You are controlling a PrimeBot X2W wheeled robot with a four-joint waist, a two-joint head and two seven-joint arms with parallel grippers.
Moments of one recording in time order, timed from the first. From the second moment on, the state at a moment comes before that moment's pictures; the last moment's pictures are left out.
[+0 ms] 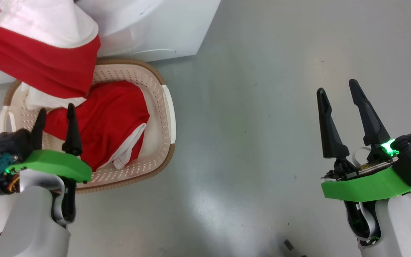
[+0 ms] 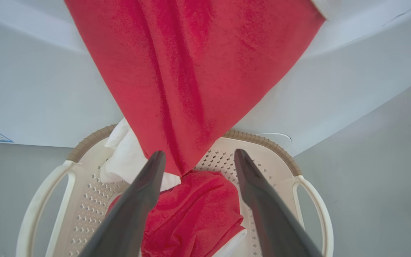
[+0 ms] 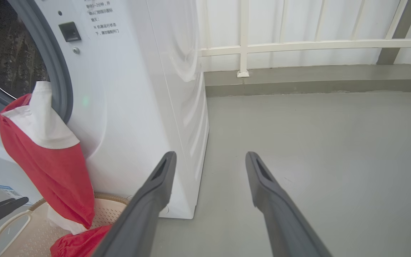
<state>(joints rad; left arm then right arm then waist) -0.61 0.15 -0.03 0.70 -0.40 -0.02 -0.25 -0.25 -0.04 0.04 -0.01 0.29 0.12 -0.26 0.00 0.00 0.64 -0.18</state>
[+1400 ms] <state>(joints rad) -0.25 0.17 -0.04 -0.14 -0.33 0.13 -0.15 -0.25 -0.04 0.01 -0.01 0.30 0.12 -0.26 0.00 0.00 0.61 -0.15</state>
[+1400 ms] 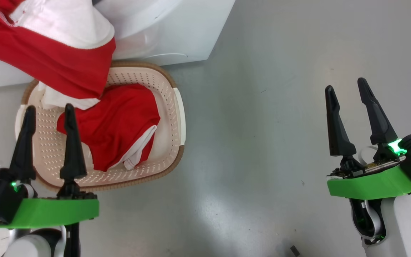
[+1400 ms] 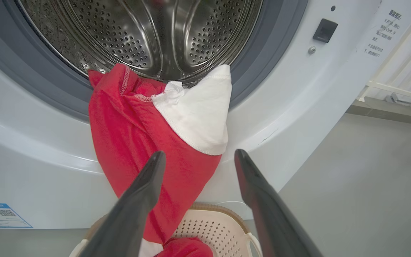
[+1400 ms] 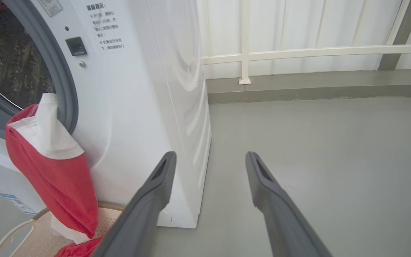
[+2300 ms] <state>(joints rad) -0.23 0.17 -0.03 -0.13 -0.39 0.14 -0.13 -0.24 -0.04 0.02 -0.02 0.30 0.12 -0.26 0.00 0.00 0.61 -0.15</state>
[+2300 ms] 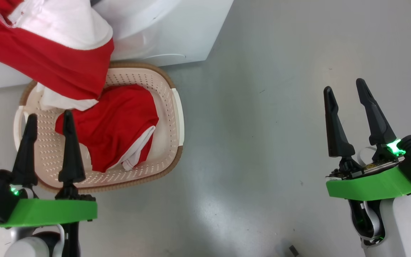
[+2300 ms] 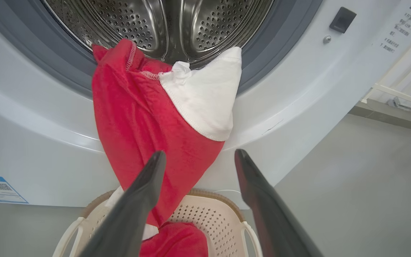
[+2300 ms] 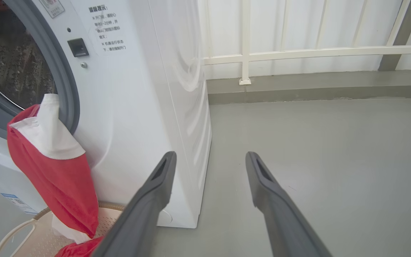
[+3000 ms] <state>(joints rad) -0.44 0.19 -0.01 0.08 -0.38 0.16 -0.16 -0.25 -0.04 0.05 -0.01 0.31 0.12 -0.26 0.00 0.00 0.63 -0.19</state>
